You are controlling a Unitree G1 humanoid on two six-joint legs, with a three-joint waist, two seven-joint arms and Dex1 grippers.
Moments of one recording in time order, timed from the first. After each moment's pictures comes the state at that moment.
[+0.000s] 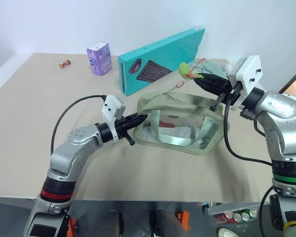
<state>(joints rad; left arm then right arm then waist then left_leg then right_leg) -0.48 0.35 -0.07 -0.25 -0.51 0.60 -0.63 -0.63 -0.75 -0.09 -0.13 0.34 0.25 0.80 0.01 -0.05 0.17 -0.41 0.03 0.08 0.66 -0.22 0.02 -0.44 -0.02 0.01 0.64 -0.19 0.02</state>
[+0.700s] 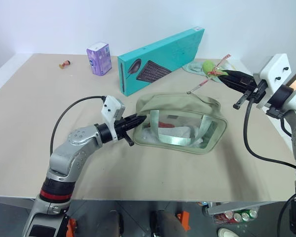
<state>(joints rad) -0.47 0.36 -0.07 -0.25 -0.51 0.60 -0.64 -0.58 -0.90 -0.20 -0.05 0.33 0.18 0.85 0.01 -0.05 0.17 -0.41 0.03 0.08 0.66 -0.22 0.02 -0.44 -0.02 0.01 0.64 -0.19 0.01</state>
